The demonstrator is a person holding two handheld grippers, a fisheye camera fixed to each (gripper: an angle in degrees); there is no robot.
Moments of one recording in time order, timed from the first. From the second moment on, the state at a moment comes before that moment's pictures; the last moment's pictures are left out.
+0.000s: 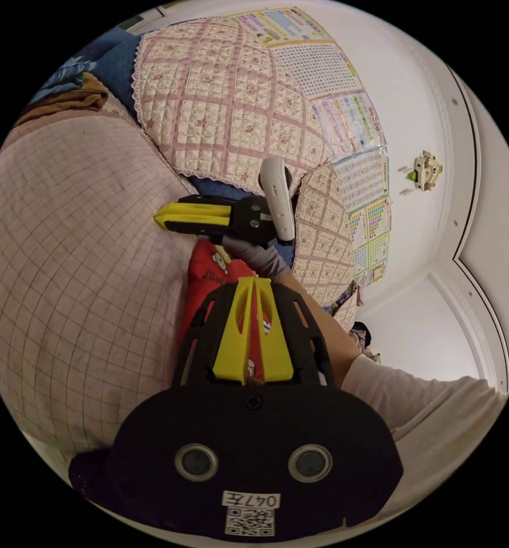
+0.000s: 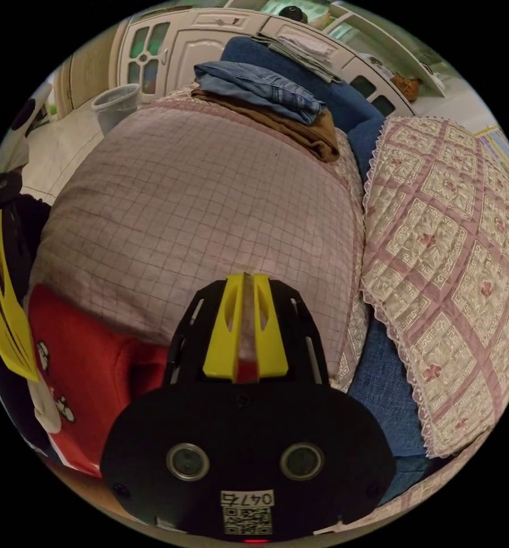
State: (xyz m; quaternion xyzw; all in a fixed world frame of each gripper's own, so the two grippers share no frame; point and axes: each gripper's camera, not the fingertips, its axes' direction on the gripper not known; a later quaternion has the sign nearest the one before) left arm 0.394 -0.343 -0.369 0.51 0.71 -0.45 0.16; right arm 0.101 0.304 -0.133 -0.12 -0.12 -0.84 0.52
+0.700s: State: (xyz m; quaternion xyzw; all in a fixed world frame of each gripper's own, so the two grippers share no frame) left arm 0.392 -0.320 -0.364 0.51 0.69 -0.47 0.20; right arm 0.250 0.147 -0.269 -0.17 -0.45 -0.54 0.69
